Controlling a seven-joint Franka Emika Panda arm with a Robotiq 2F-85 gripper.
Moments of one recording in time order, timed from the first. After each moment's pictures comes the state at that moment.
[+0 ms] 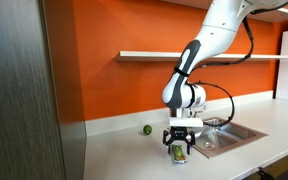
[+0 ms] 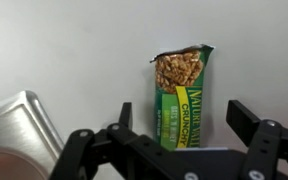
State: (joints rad) arm 0.13 0.28 0.09 -2.48 0.25 2.62 0.34
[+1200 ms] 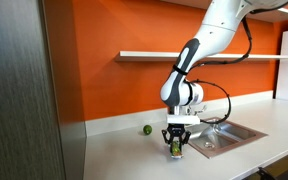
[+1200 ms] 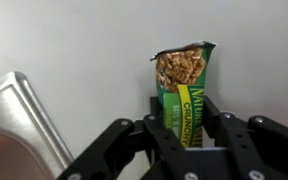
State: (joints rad) arm 0.13 0.28 0.09 -2.44 0.24 2.62 0.34
